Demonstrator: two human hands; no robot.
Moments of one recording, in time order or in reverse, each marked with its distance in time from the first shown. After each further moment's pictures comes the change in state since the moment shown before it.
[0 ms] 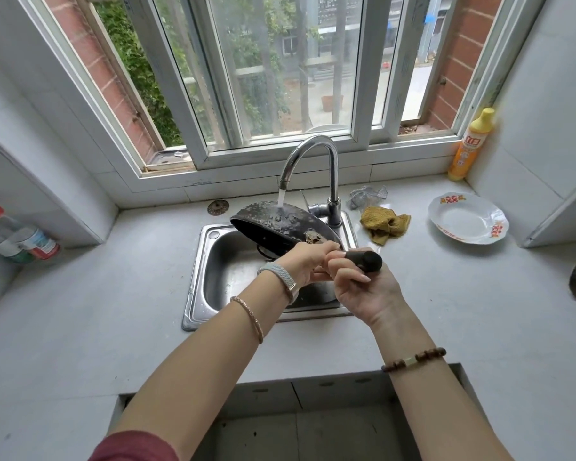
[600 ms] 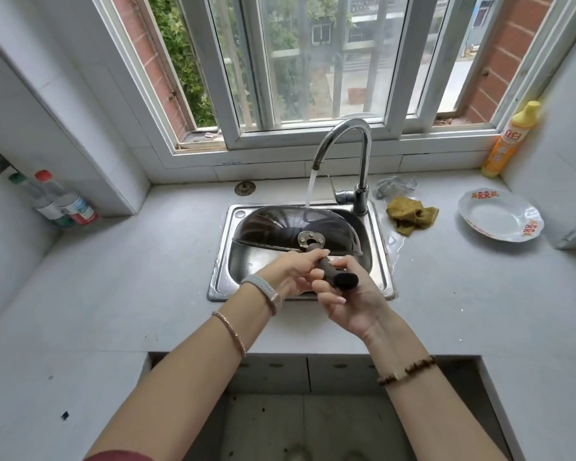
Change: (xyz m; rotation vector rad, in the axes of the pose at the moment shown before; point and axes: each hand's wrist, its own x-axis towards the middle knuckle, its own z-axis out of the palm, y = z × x) left_hand -0.030 -0.056 -0.059 -0.215 -0.040 -0.105; right_hand 0.006 0.075 -0.019 -0.581 0.086 -0.025
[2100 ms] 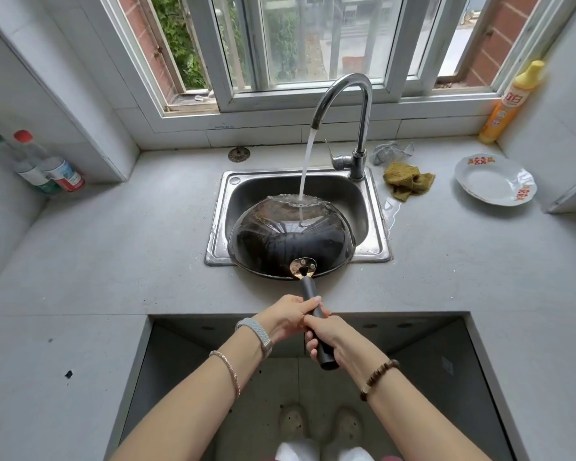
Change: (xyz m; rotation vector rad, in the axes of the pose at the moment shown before) left_hand 0.000 -0.153 -0.030 -0.059 -0.104 -0.096; right_hand 0.005 0.109 -0.085 -0.630 0.639 0.265
